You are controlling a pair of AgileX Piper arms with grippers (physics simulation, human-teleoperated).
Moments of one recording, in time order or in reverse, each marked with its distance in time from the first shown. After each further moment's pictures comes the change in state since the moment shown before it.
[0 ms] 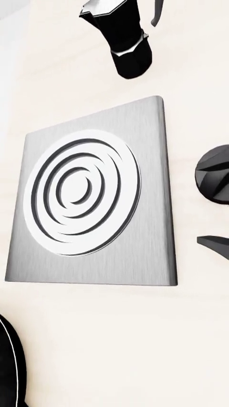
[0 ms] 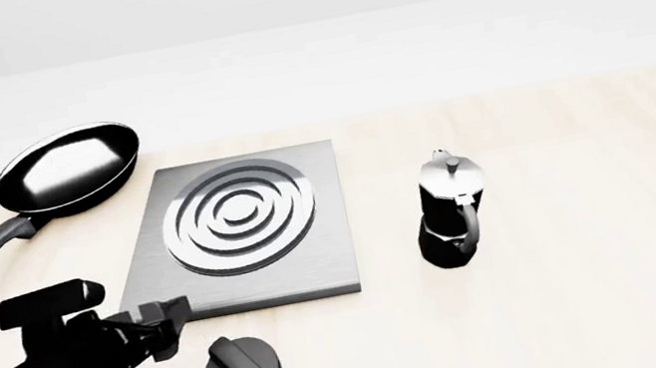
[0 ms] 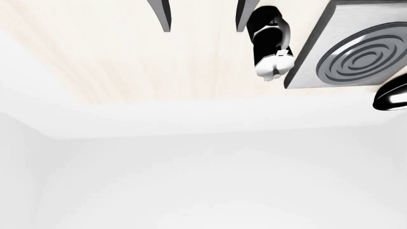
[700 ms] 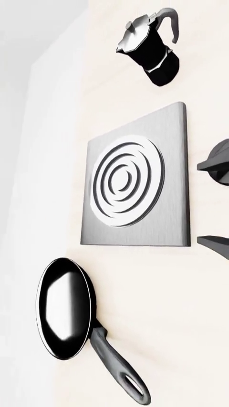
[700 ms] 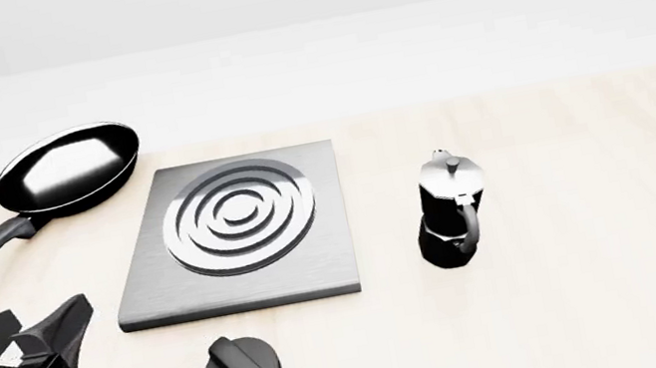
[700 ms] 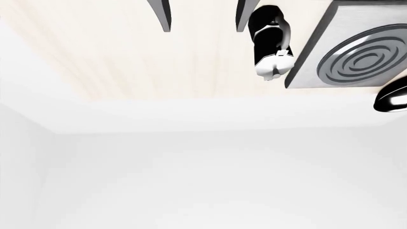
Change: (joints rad) left arm 0.139 -0.643 0.022 0.320 0.140; right arm 0.004 -0.019 -0.001 0.007 -0.022
